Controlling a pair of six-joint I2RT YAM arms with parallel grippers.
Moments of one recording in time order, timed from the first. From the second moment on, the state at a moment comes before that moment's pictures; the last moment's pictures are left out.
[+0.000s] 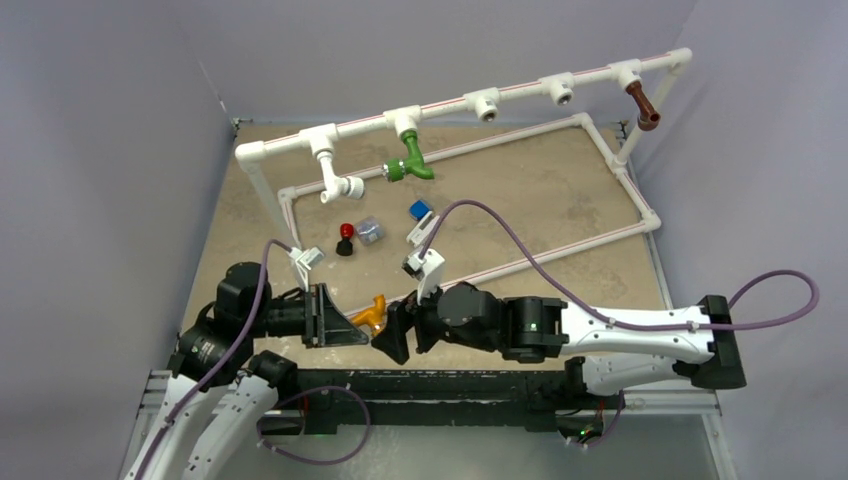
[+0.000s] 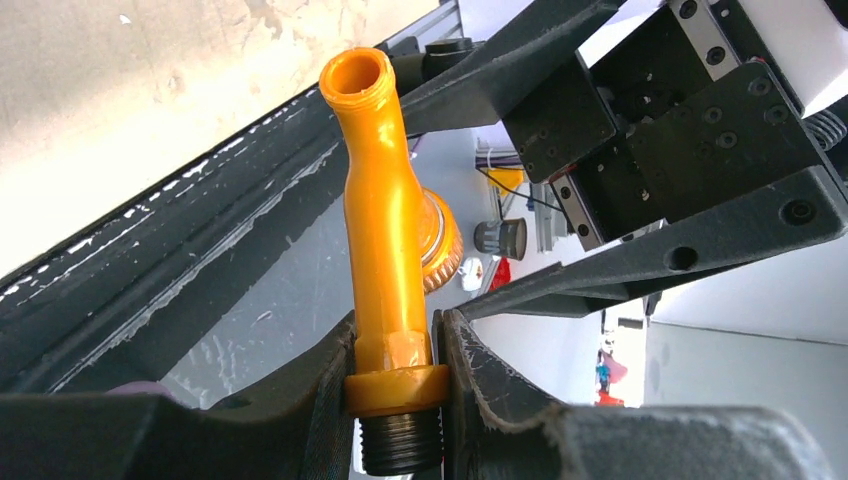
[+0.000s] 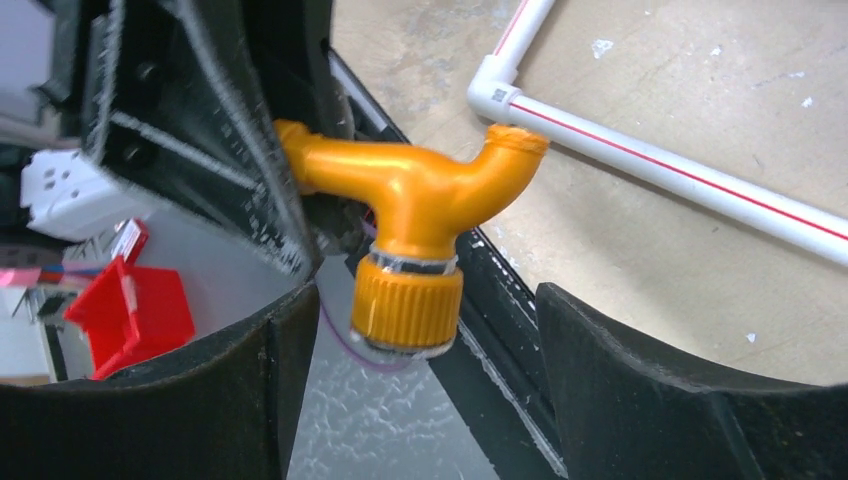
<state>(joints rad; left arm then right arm) -0.39 0.42 0.73 -0.85 0.88 -0.85 1.45 1.20 1.05 -0.32 0.27 0.71</state>
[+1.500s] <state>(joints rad) -0.39 0.43 0.72 -0.34 1.19 -1.27 1.52 0.86 0.85 0.02 0.04 -0.81</state>
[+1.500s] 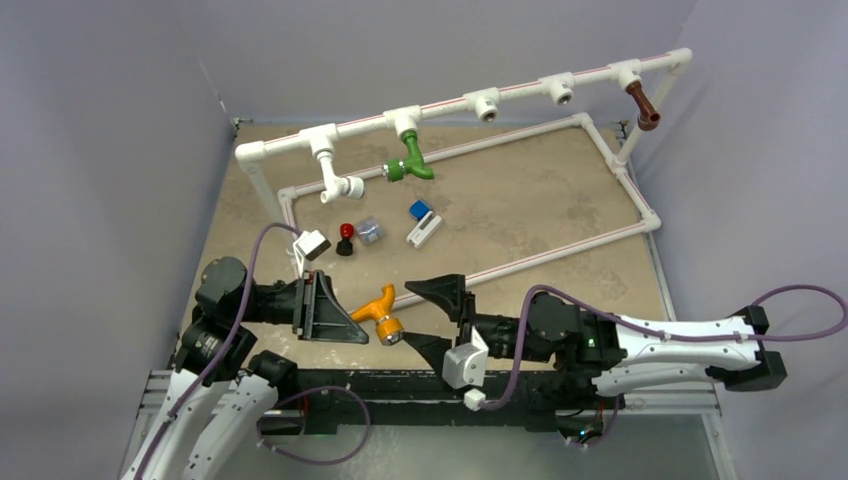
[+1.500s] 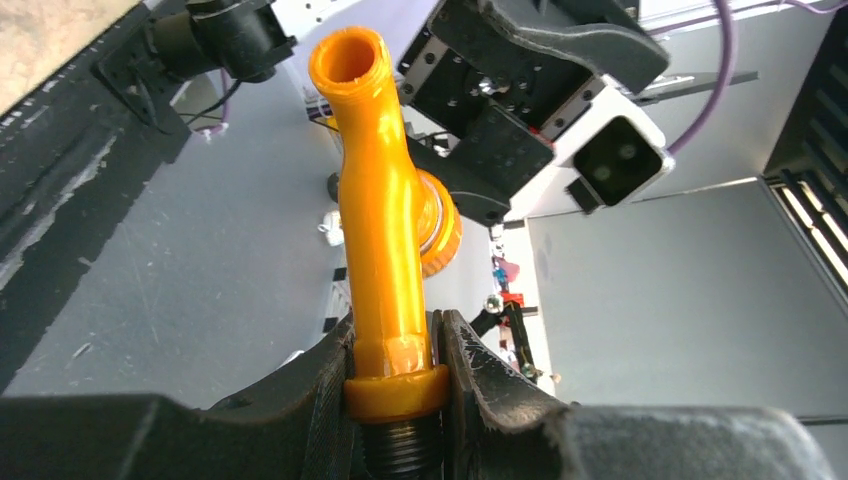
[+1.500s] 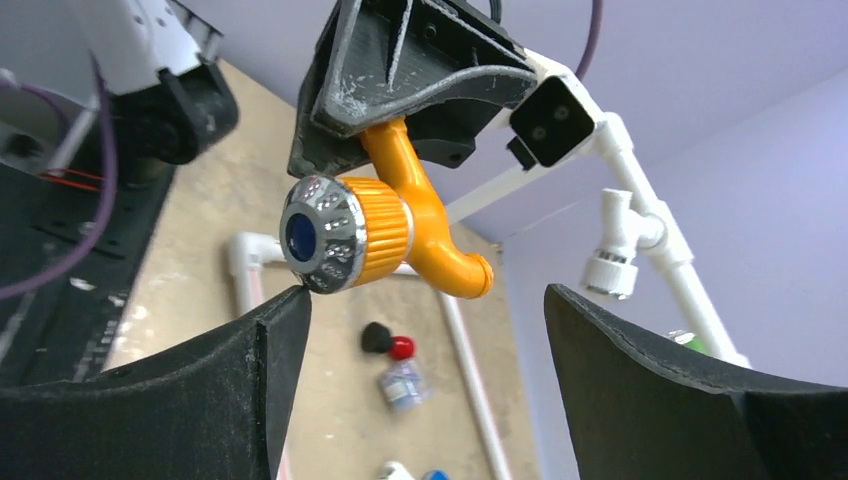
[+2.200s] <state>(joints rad) -0.39 0.44 0.72 -0.25 1.26 -1.36 1.64 0.99 0.78 0.35 0.27 -1.35</state>
